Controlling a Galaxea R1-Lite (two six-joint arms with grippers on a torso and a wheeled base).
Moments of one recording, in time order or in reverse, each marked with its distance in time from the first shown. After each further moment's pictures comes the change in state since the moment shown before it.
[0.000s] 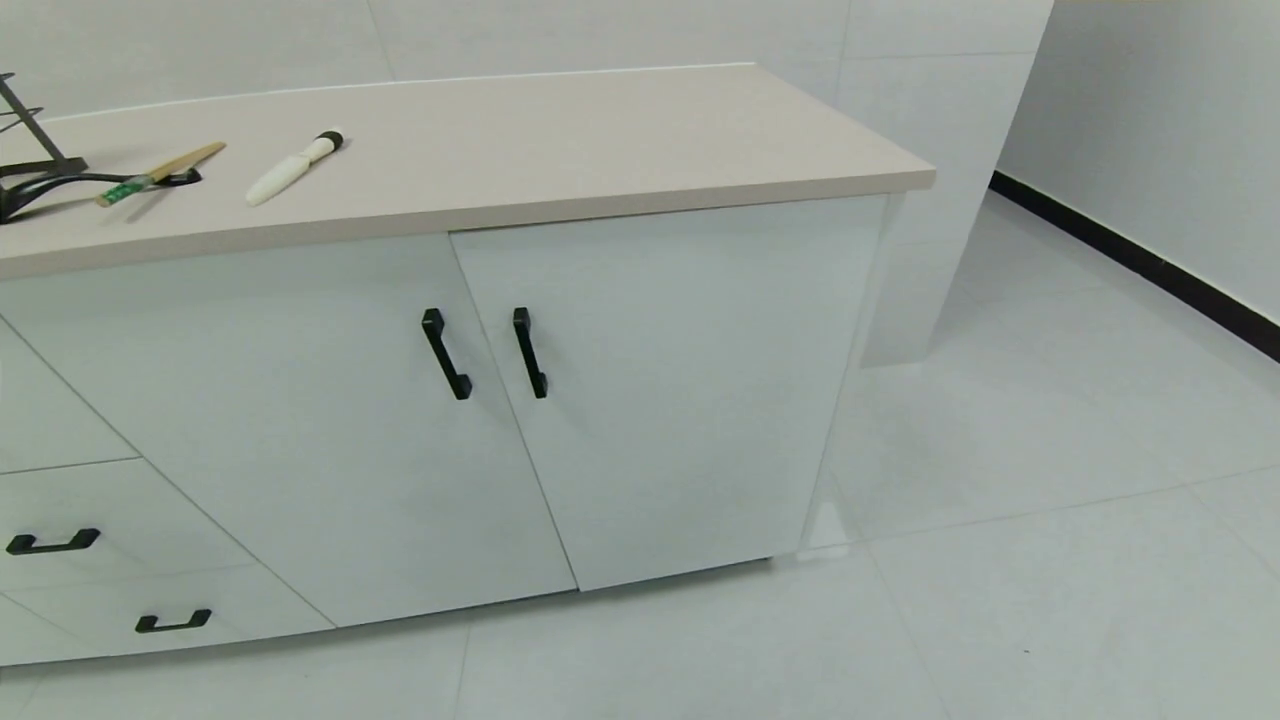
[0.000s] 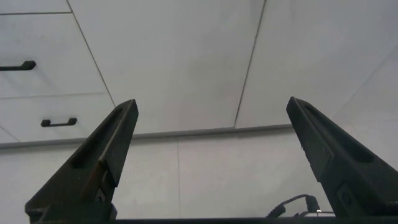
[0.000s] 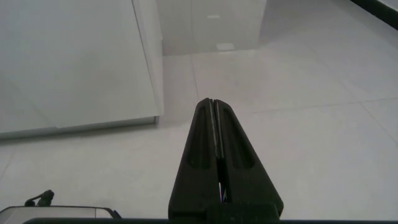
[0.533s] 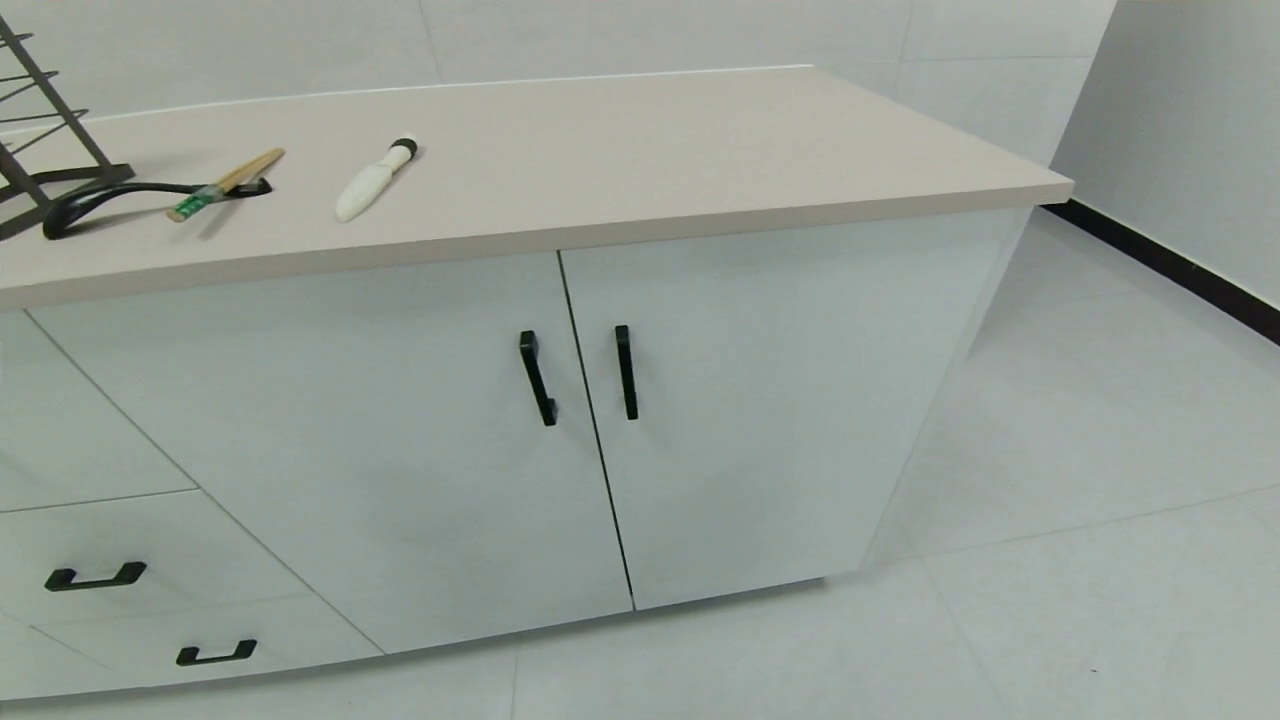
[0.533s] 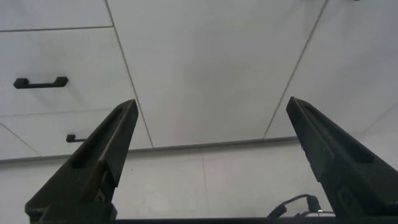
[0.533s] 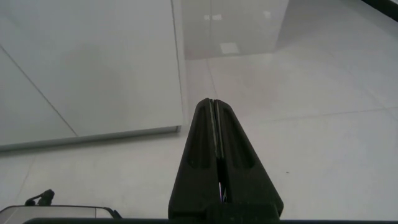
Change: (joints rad) left arm 0.001 0.000 -0.001 0.002 0.000 0.002; right arm 0.001 0.000 0.000 0.001 0.000 -0.005
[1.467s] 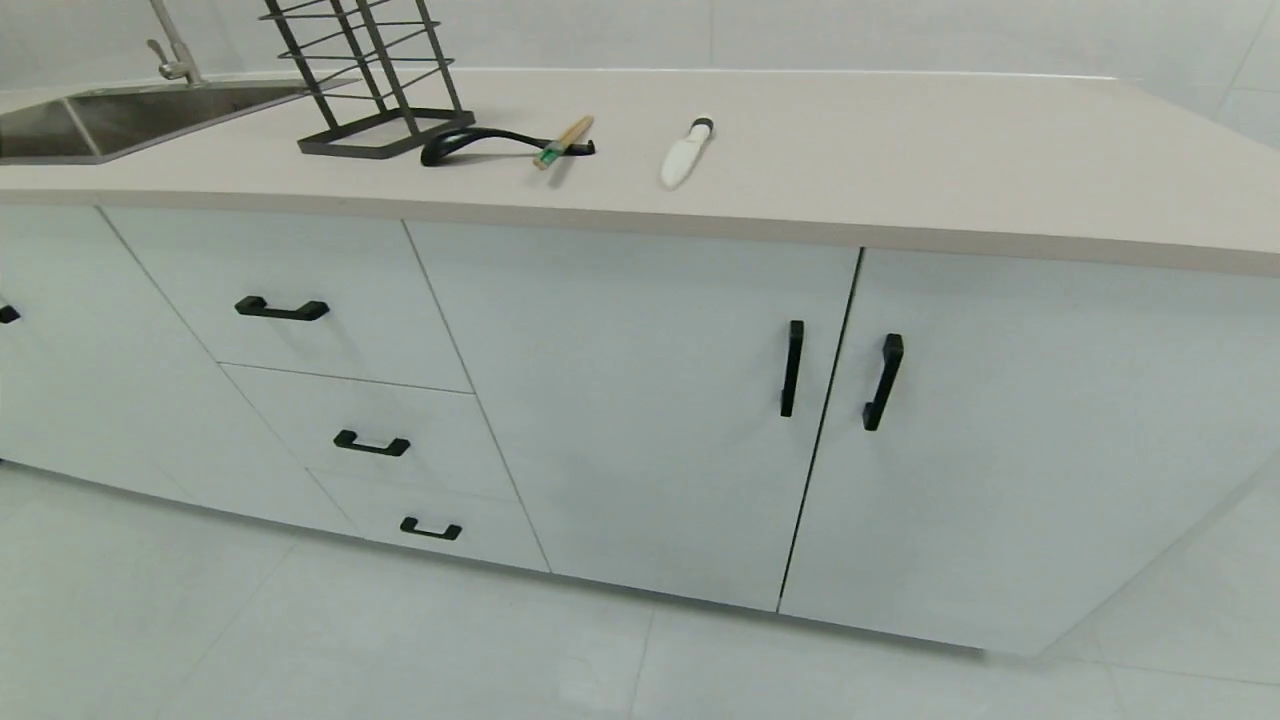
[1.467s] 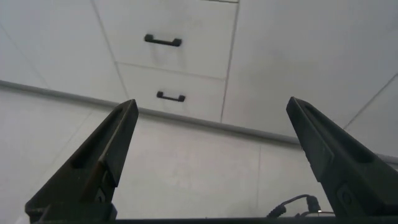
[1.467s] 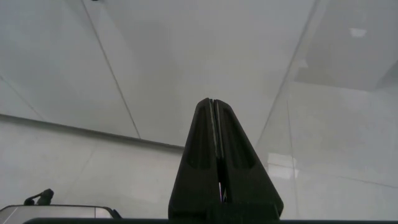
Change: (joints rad) left arm 0.000 0.000 0.000 0.000 -0.003 0.003; right arm 0.000 0.000 0.000 0.000 -0.002 0.005
